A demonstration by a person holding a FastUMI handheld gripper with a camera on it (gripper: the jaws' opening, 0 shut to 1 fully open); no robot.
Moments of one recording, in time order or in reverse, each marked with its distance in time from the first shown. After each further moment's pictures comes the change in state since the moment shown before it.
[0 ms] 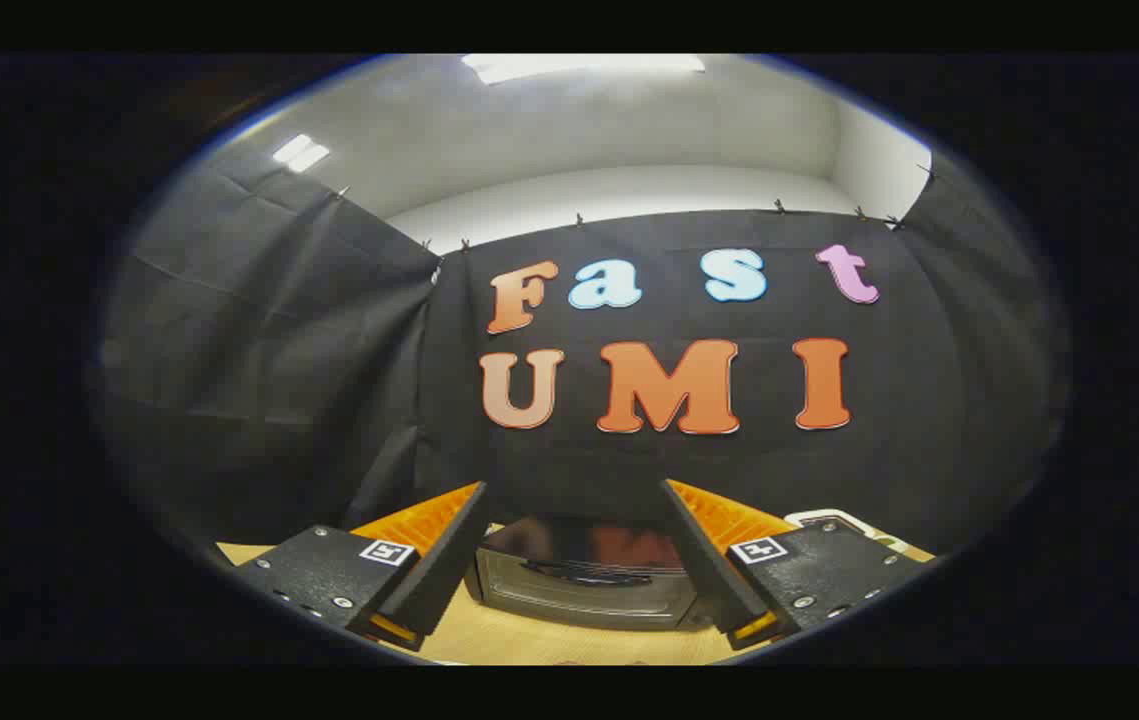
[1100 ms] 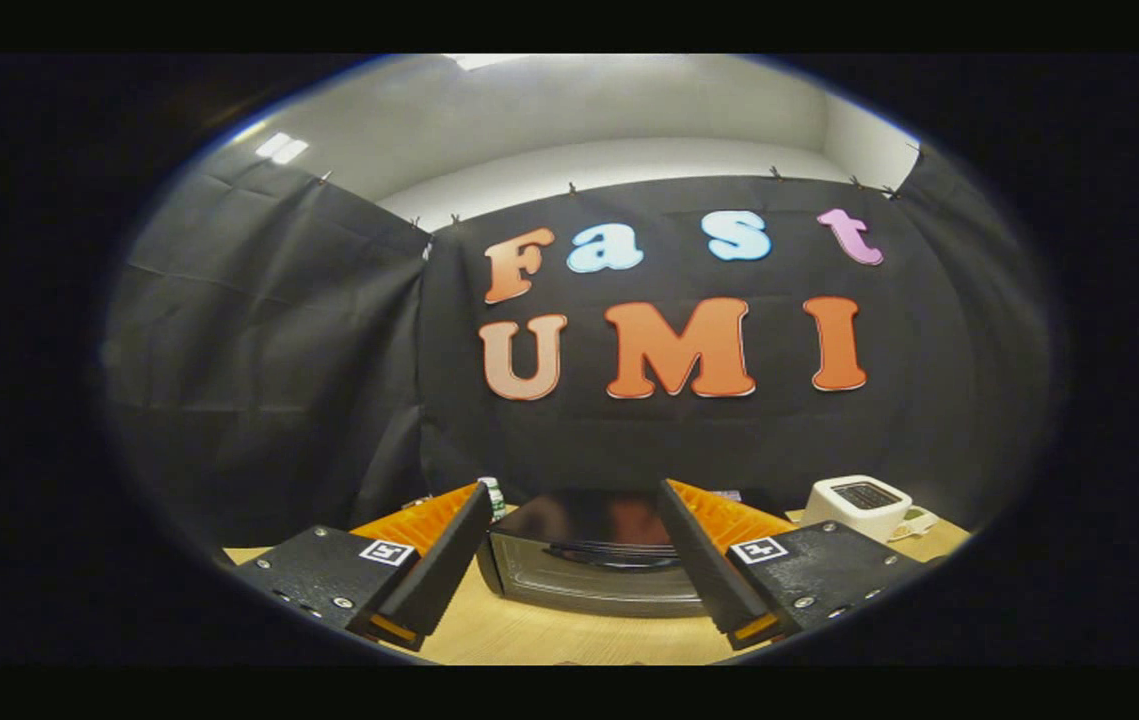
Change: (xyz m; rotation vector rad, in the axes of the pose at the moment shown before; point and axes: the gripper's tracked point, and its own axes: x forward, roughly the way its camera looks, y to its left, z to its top) arm 0.039 0.020 -0.069 0.048 0.132 -0.006
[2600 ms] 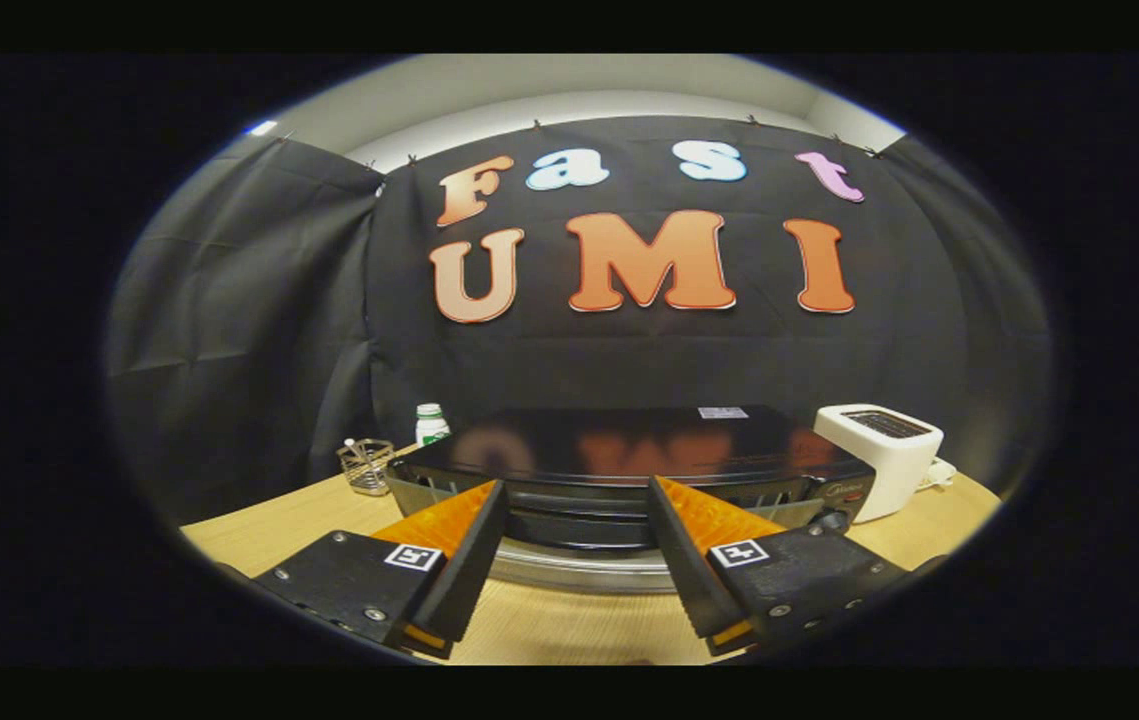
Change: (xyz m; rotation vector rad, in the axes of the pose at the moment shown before) arm 0.049 -0.021 -0.118 -0.001 0.199 -0.089
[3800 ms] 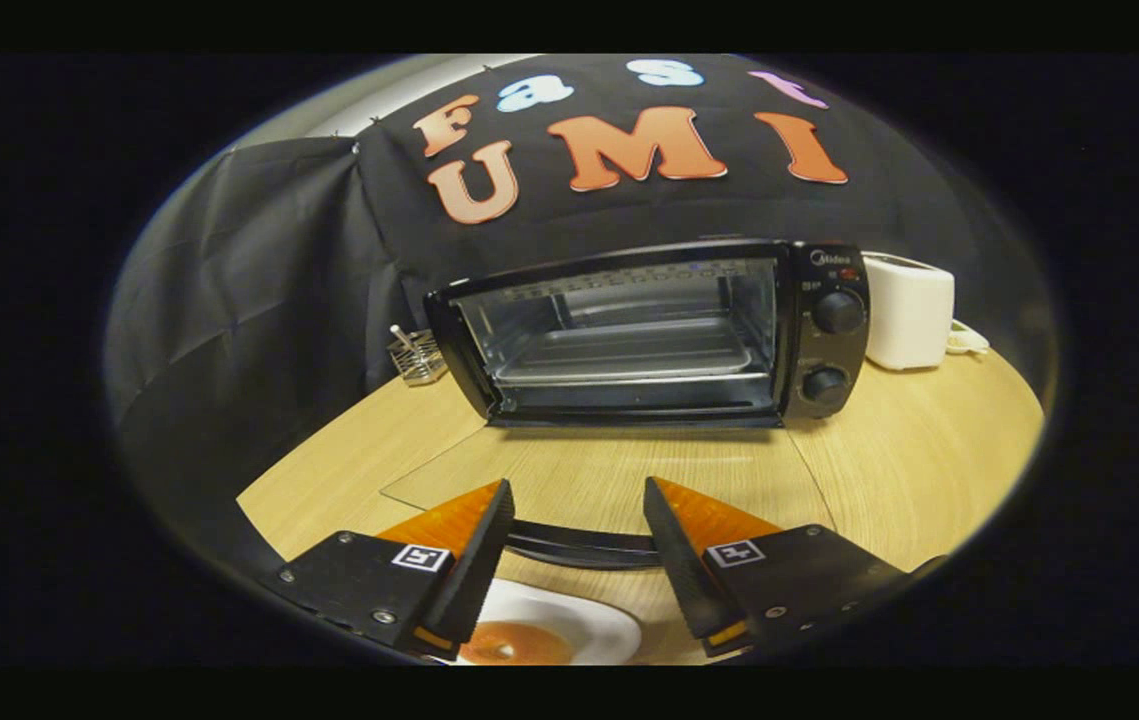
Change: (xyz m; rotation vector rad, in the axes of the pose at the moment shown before) arm -0.083 0.012 -0.153 0.187 0.432 0.129
